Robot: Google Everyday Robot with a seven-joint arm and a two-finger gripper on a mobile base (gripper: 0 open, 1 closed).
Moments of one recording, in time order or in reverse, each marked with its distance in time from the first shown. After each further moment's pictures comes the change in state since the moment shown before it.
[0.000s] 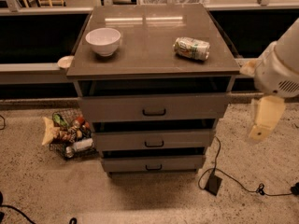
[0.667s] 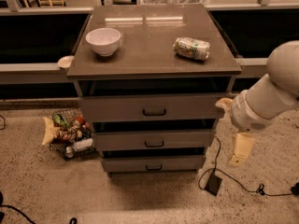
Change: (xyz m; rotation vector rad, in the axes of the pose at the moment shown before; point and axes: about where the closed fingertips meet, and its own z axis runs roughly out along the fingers) arm 0.012 0.016 0.127 -0.092 -0.113 -0.116
